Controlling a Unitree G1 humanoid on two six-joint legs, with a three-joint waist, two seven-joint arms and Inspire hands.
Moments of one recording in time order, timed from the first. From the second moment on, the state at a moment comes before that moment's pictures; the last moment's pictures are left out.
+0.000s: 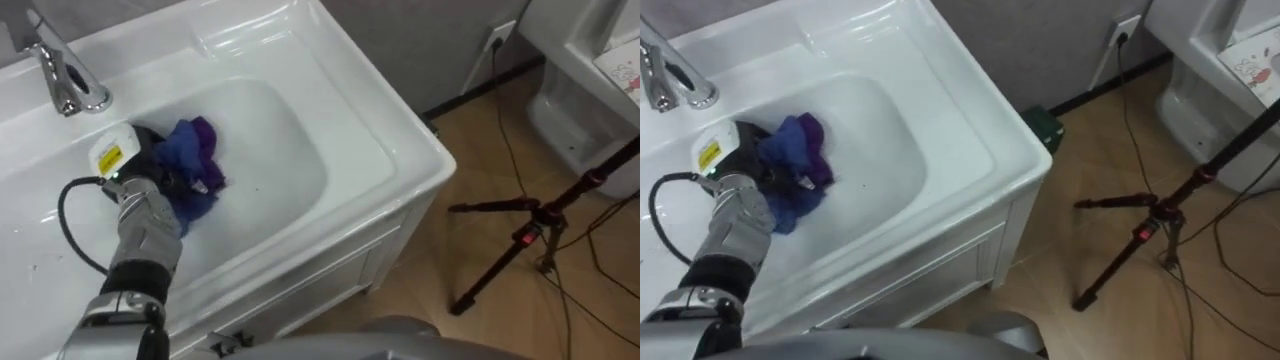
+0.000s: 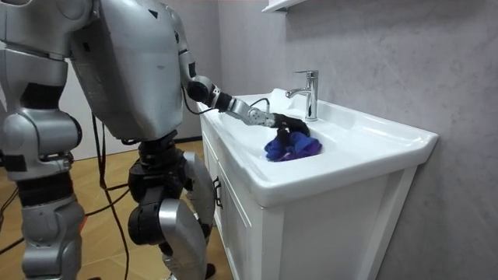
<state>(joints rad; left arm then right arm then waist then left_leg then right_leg) -0.27 0.22 0.04 0.74 0.78 0.24 0.32 0.25 -0.26 -0.04 1.20 -0.35 0.18 0.00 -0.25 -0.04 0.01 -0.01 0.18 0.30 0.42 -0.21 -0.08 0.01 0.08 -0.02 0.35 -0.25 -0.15</state>
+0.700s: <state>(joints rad) -0.33 0.23 -0.08 0.67 0.72 0.24 0.24 0.24 -0.26 -0.02 1.20 -0.36 0.17 0.00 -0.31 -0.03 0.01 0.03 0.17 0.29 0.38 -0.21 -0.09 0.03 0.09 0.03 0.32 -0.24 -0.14</state>
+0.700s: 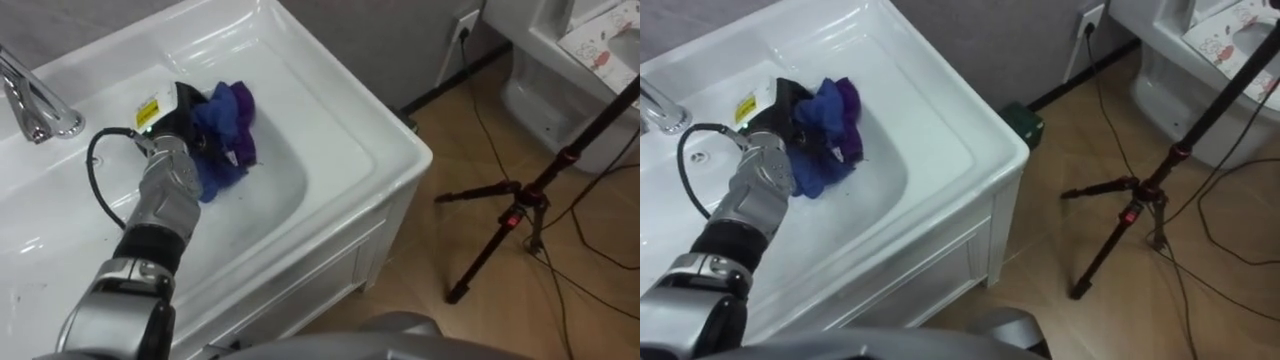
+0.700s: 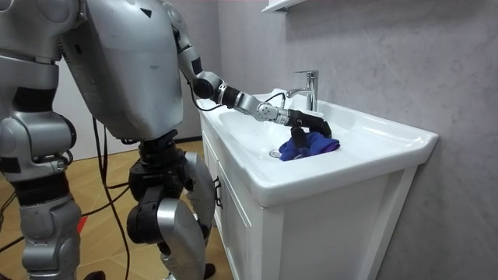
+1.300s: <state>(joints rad) -0.33 0.24 -0.08 0.69 0.72 0.23 0.24 0.26 -0.26 -0.02 1.21 -0.36 0.17 0.01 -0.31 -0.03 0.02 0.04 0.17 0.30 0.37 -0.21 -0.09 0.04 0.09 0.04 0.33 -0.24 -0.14</state>
